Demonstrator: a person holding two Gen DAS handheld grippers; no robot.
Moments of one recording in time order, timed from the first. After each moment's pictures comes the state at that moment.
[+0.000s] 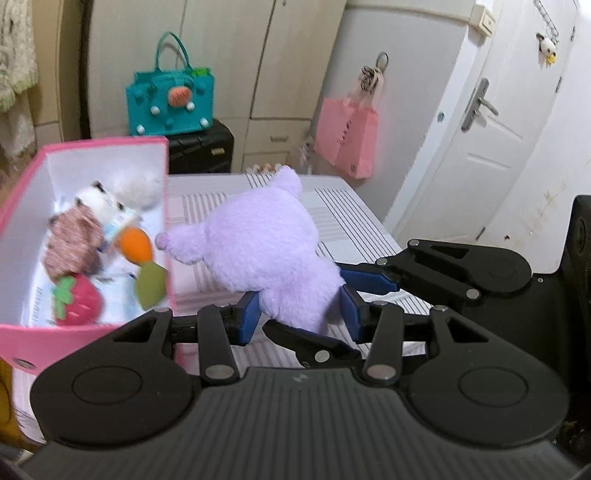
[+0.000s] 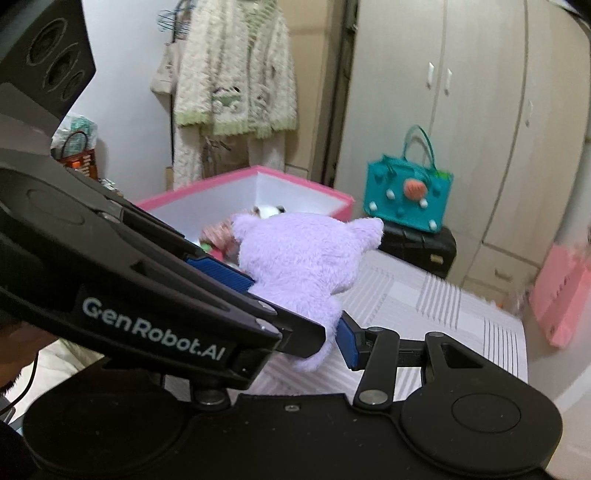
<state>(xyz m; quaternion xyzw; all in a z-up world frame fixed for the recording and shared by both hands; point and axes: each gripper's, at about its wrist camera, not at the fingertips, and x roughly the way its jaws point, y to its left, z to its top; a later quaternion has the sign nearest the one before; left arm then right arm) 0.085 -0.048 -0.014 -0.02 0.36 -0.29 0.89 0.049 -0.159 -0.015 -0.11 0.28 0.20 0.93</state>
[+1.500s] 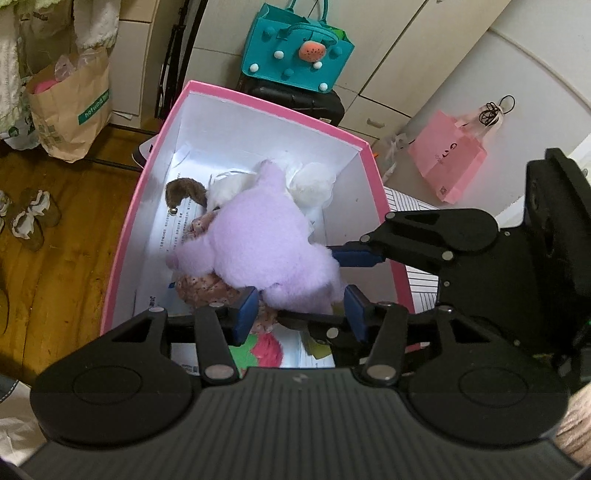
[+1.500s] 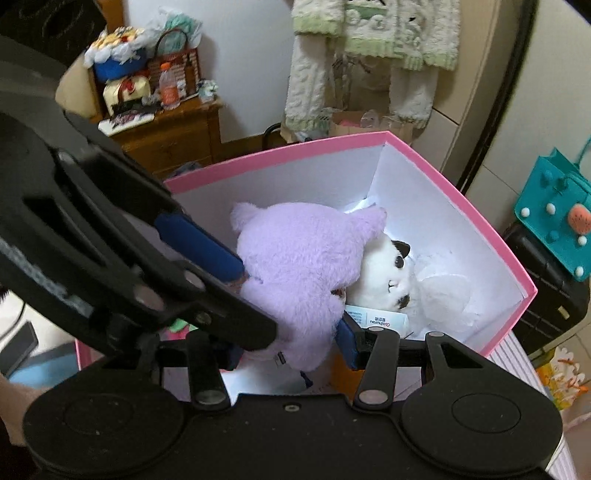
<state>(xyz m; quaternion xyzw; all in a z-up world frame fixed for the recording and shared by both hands) 0.249 0.096 -0.048 -0.14 0.47 -0.20 0.85 0.257 -0.029 -0.043 -0.22 0.41 0.40 0.79</state>
